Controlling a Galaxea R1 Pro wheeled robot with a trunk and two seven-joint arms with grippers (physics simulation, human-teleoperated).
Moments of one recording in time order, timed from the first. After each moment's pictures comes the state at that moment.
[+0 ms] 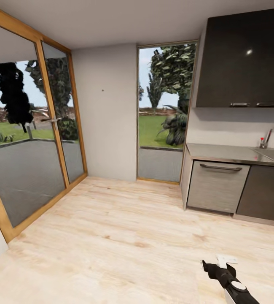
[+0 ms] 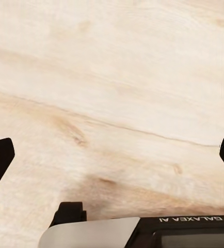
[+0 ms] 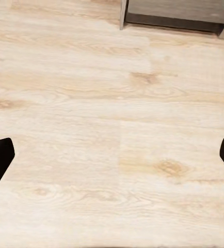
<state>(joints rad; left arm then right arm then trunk) -0.22 -0.07 0.01 -0.13 0.01 -0.15 0.00 -0.42 -0.16 -0.12 -0.42 -0.02 -0.09 0.01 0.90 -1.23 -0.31</state>
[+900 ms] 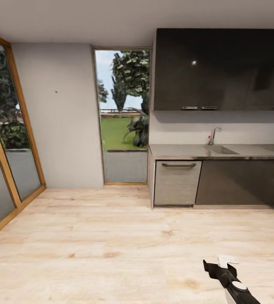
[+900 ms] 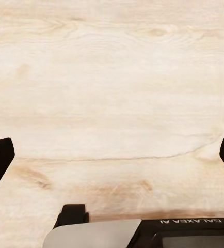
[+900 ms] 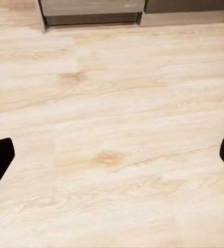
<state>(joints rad) -0.22 -0.06 0.01 -0.13 0.01 -0.15 0.00 -0.42 -0.16 -0.12 -0.43 -0.02 -0.09 0.01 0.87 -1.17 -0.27</state>
